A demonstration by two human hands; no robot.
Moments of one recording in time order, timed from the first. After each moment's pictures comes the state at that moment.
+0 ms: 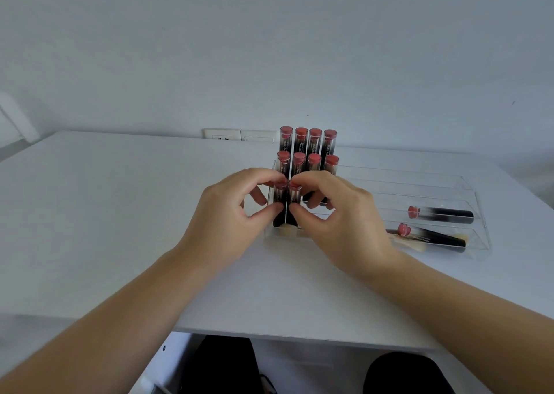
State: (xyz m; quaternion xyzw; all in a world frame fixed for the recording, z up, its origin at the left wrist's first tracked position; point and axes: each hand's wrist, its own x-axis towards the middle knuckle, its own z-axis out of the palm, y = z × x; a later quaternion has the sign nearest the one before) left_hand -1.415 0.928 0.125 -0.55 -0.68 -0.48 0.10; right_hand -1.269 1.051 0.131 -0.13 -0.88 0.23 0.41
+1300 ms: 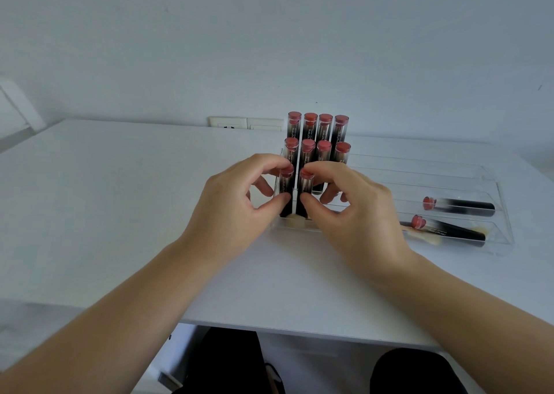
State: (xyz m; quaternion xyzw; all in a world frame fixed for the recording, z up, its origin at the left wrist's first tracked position) left_hand -1.412 0.929 0.123 -0.53 -0.68 -0.49 0.09; right_hand -1.269 1.051 0.120 -0.15 -0.86 0.22 0.44
